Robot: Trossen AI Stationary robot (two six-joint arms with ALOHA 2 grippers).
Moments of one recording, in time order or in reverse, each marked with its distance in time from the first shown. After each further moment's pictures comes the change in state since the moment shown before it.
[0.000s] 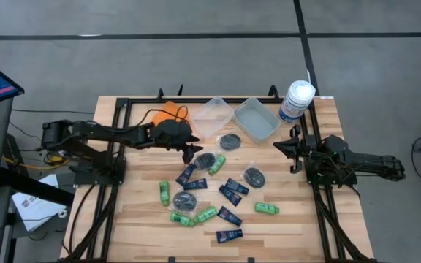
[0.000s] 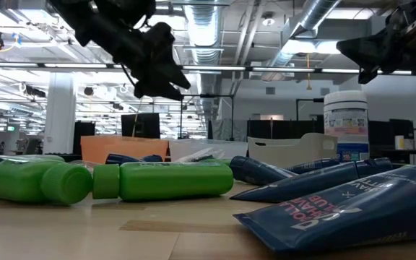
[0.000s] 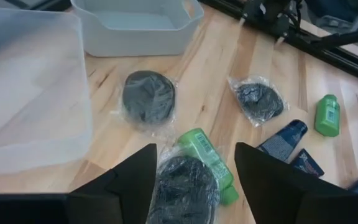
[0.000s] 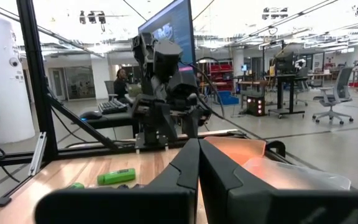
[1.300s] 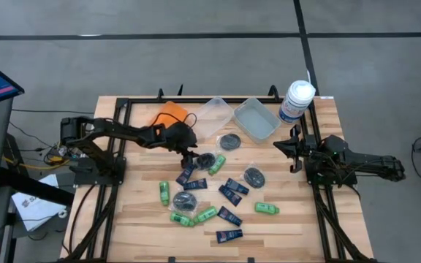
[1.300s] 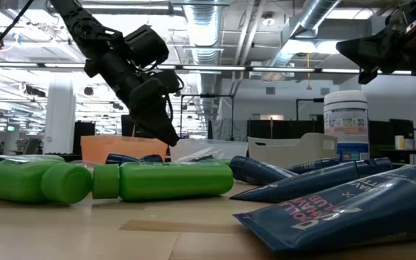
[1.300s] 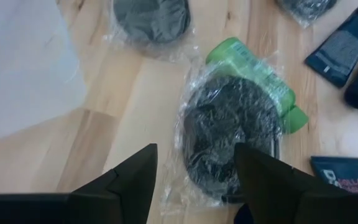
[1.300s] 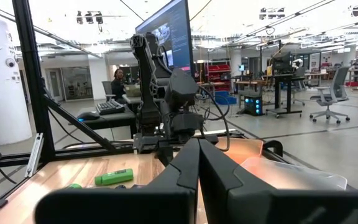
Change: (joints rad) left arm 0.084 0.202 -0.037 -0.001 0.132 0.265; right arm -0.005 0.000 0.000 0.000 0.006 0.003
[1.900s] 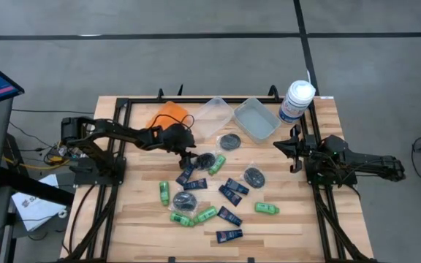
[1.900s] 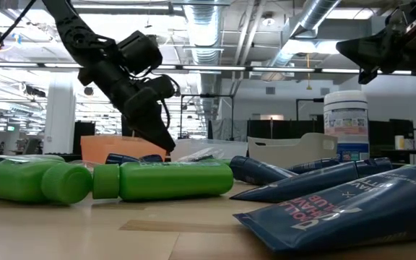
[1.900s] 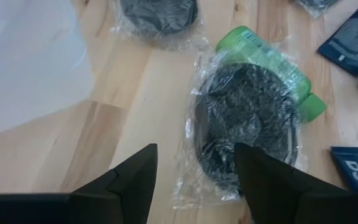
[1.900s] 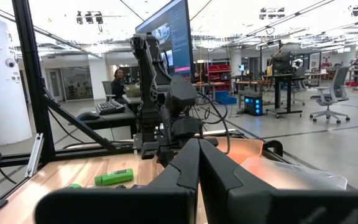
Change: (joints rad) left arm 0.008 0.007 -0.080 0.113 -0.018 0.030; right arm 0.000 0.000 0.000 0.000 0.000 0.001
